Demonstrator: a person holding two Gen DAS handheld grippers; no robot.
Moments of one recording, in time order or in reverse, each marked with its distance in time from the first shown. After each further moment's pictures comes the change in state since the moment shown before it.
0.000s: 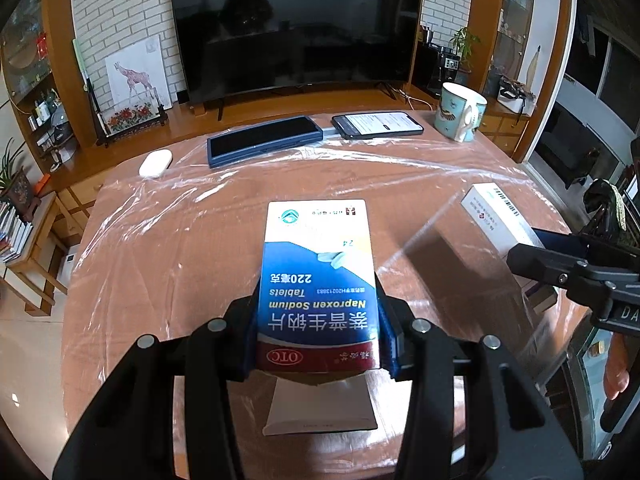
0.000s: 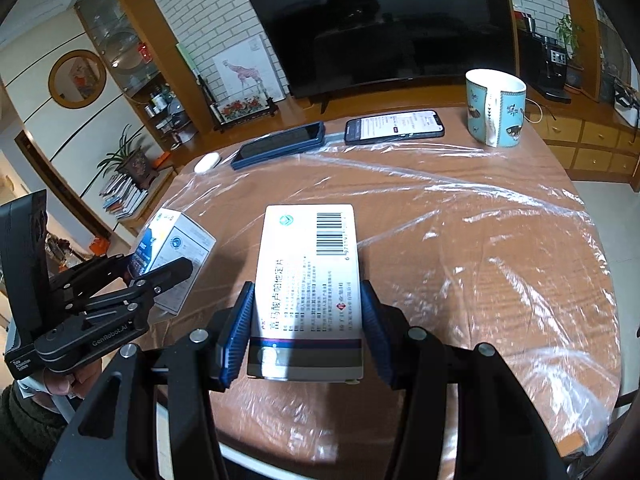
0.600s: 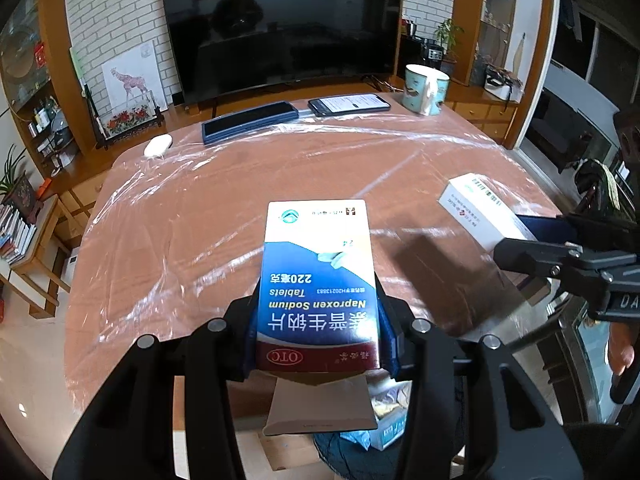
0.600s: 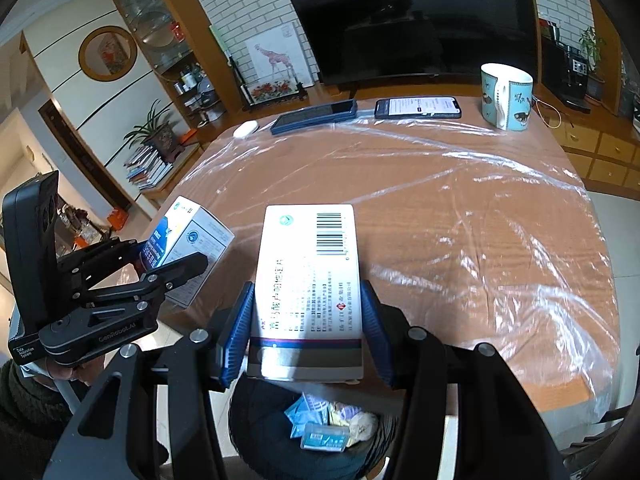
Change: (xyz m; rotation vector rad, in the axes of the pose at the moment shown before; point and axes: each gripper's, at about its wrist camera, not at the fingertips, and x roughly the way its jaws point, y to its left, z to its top) left arm -0.047 -0.031 -0.055 0.047 0.004 -0.008; right arm -0.041 0.016 -0.055 -0.075 0.043 0.063
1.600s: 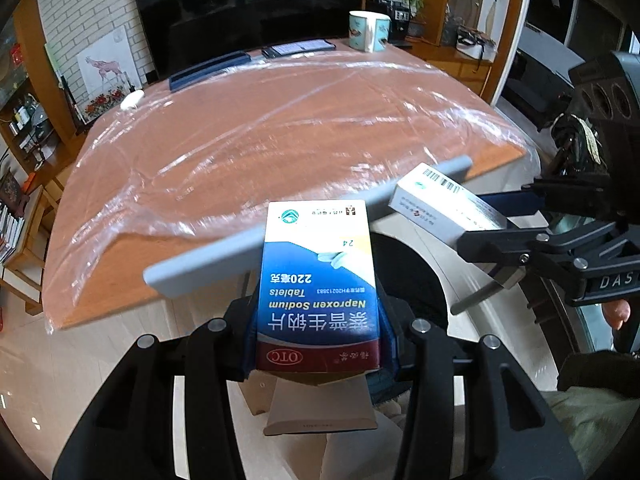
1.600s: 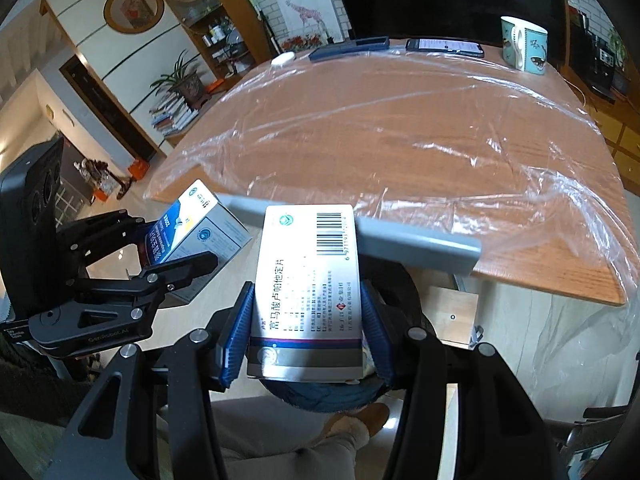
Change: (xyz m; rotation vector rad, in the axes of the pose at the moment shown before) left arm -0.032 -0.048 -0.088 0.070 0.118 -0.061; right arm -0.016 0.019 -0.090 -0.086 0.163 0.064
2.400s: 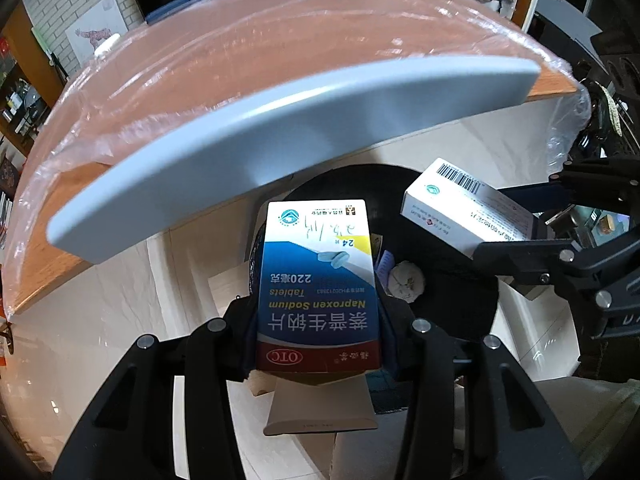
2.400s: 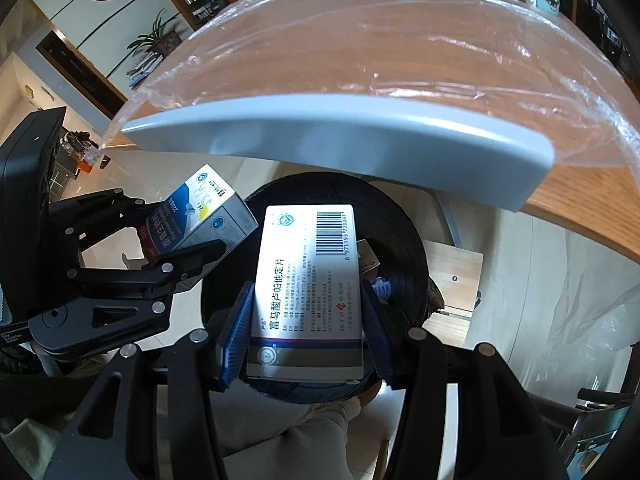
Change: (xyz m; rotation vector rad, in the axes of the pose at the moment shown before) left arm 0.089 -0.001 -0.025 0.010 0.176 0.050; right arm 0.085 -0.026 -0.021 0.032 0.165 -0.046
